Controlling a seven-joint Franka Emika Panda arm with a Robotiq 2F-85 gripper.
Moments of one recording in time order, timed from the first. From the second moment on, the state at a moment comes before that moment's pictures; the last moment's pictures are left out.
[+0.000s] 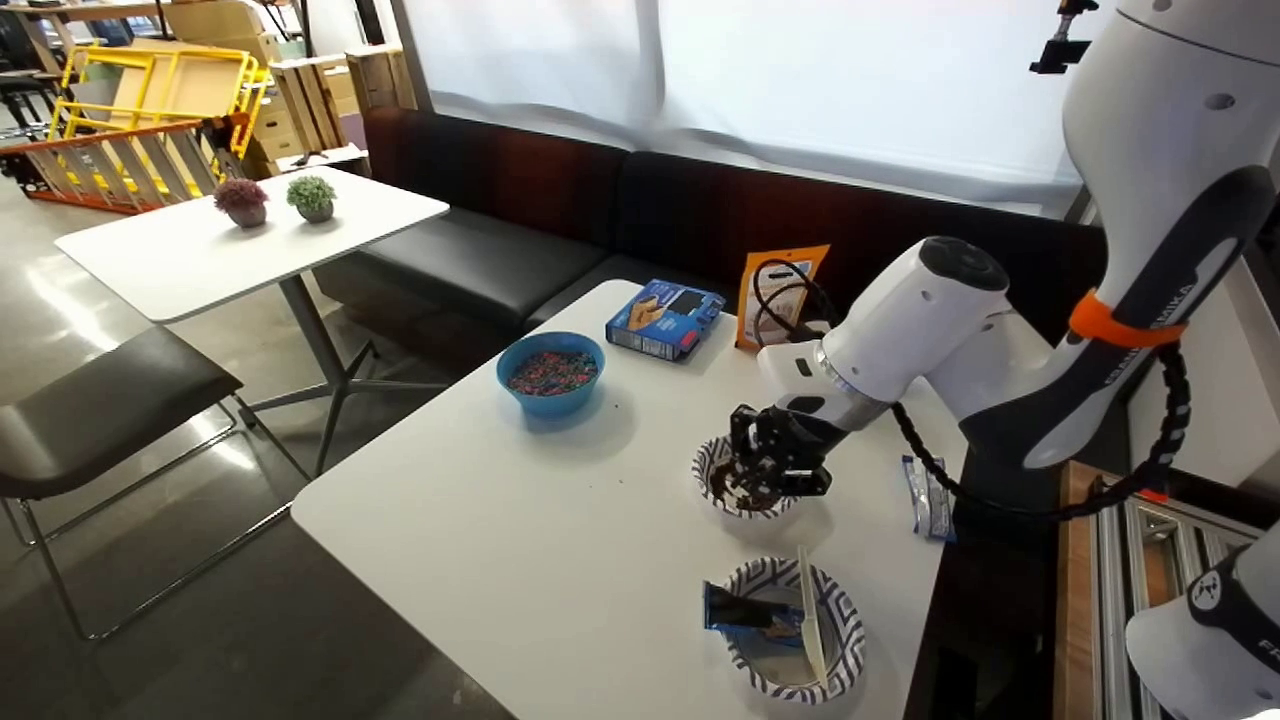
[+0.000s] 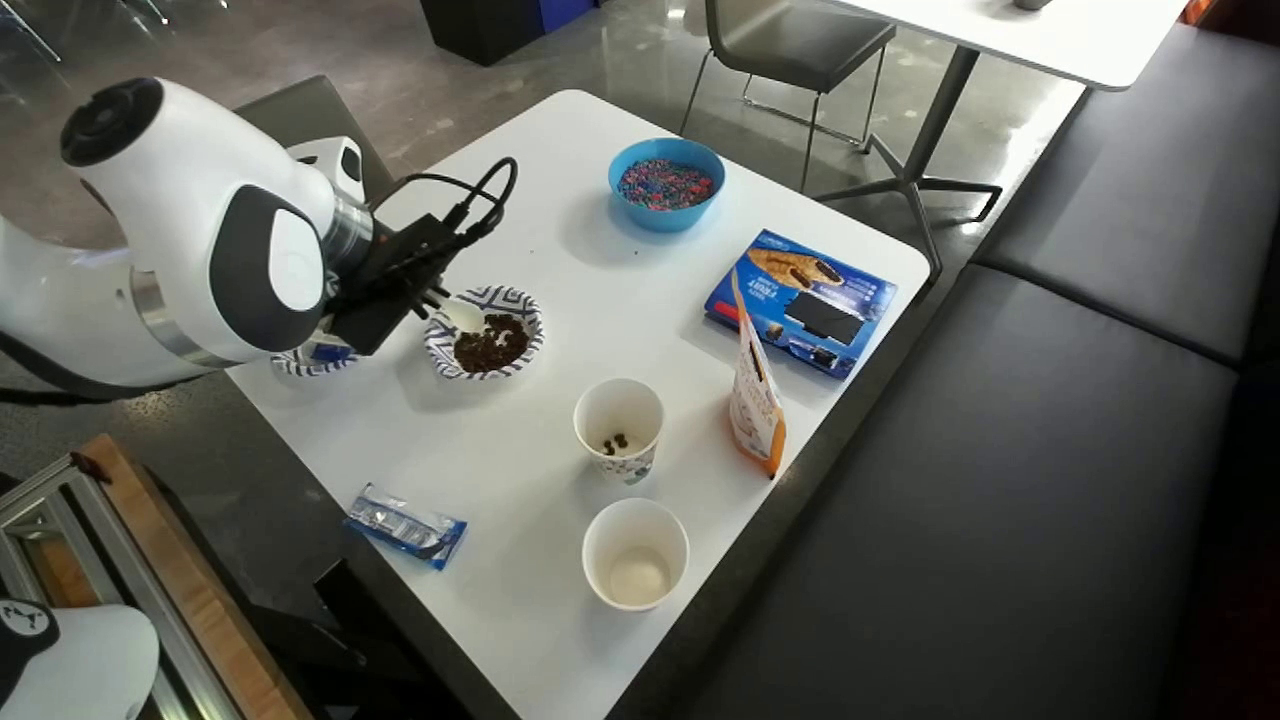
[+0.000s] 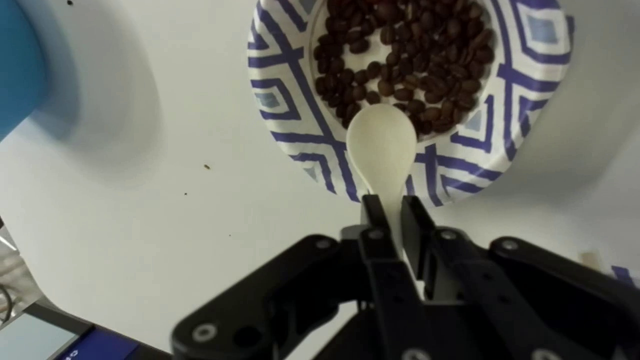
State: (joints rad) arm 0.18 0.19 -0.26 -2.71 -0.91 3.41 -0.70
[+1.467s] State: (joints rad) arm 0.05 0.27 -0.08 -2.62 -0.91 3.37 -0.65
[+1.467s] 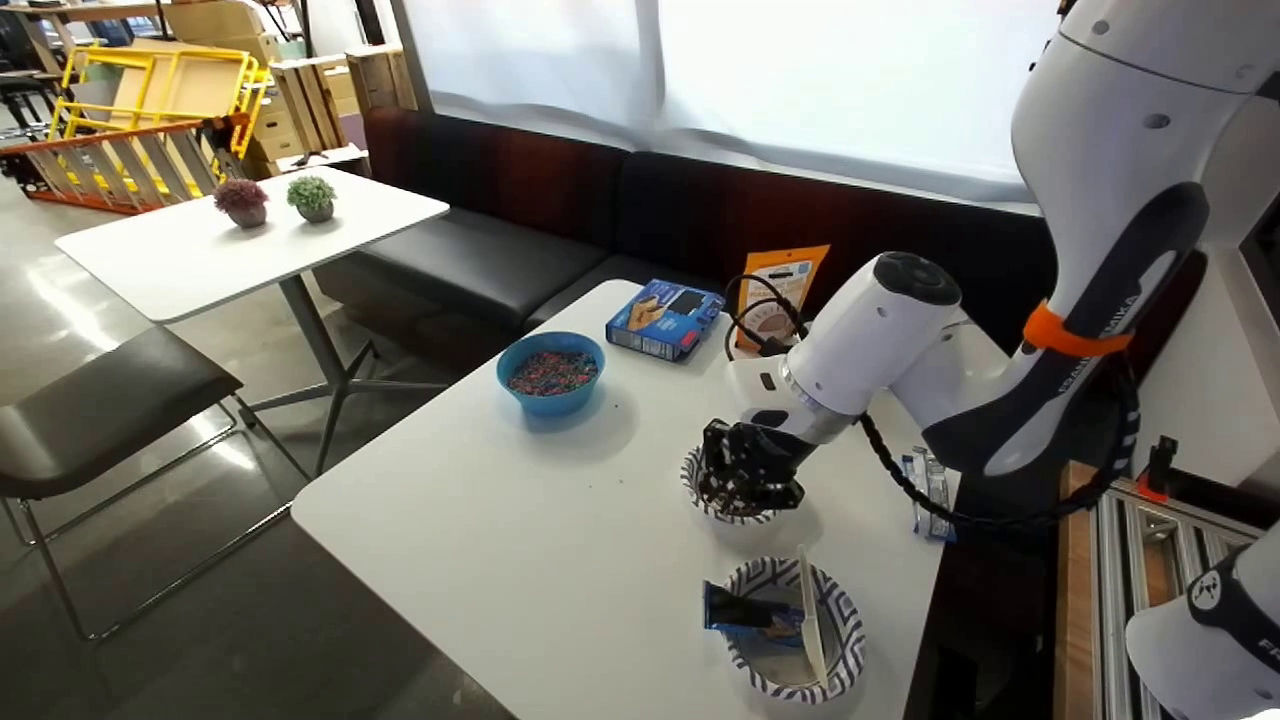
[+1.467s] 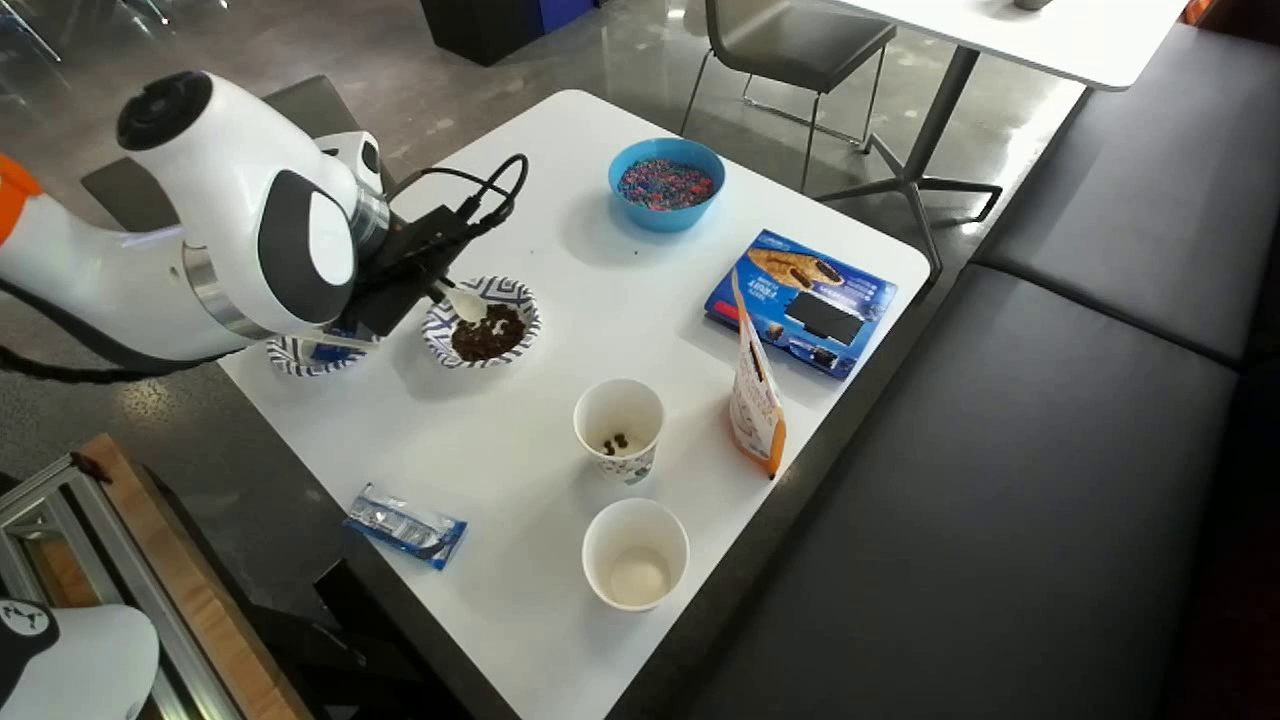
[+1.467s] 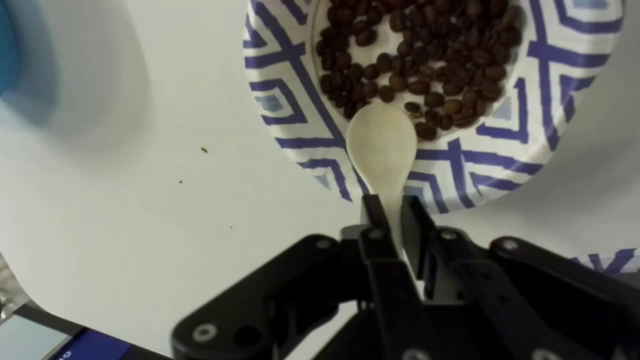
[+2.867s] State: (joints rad) arm 0.00 0.25 -0.02 -2.56 -0.91 3.16 -0.65
